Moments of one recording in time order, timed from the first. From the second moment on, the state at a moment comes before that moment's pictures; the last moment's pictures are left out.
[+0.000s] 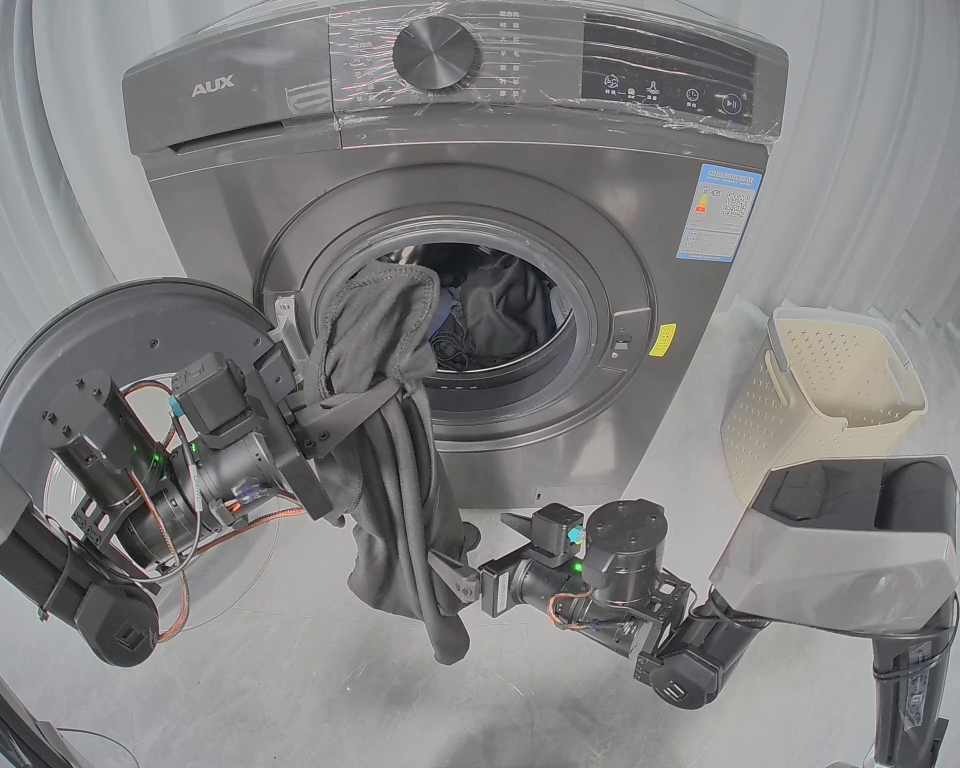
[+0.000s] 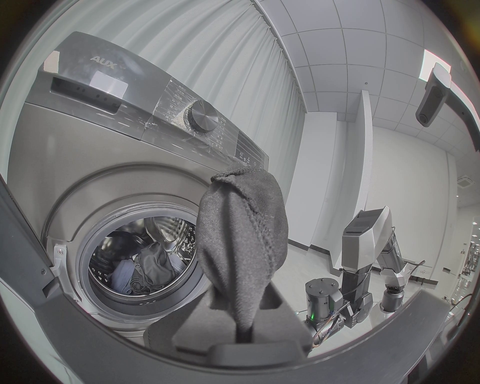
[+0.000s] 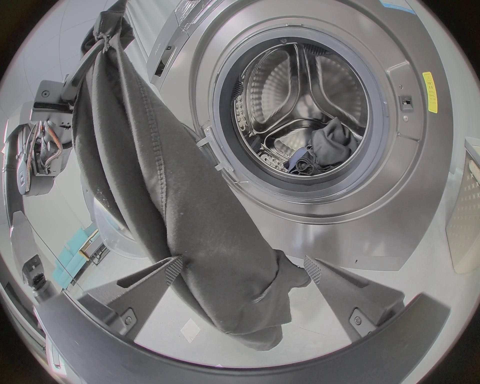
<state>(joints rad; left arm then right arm) -0.41 1.74 -0.49 -1.55 -0.55 -0.13 0.79 2.34 -0.81 -1.37 -0.02 0.20</state>
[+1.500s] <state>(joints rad) -0.42 1.75 -0.48 -1.55 -0.55 -0.12 0.78 2.38 -0.90 -1.36 -0.02 0.20</state>
